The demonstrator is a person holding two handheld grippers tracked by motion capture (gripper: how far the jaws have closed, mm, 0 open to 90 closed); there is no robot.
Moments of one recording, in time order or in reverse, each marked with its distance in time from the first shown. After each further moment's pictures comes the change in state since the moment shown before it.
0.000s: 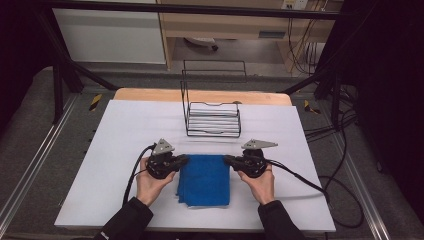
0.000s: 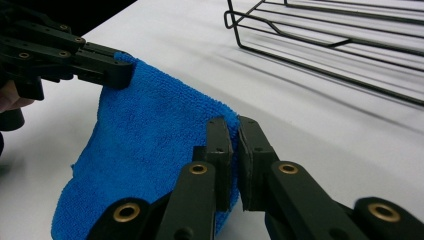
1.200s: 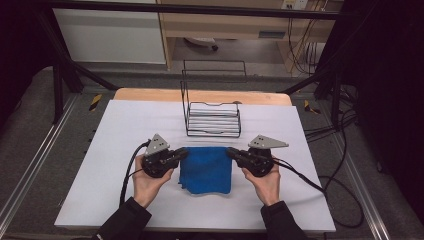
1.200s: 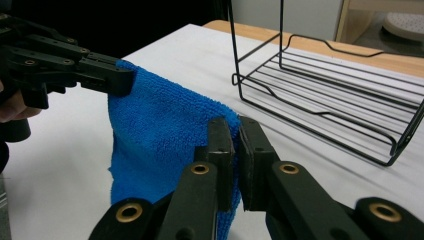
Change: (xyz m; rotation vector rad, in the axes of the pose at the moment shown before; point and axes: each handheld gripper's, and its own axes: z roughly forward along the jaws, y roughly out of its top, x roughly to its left) left arm -0.014 0.021 -0.030 -0.145 0.005 0.033; right arm 0.018 0.021 -0.033 -0.143 -0.018 -0.094
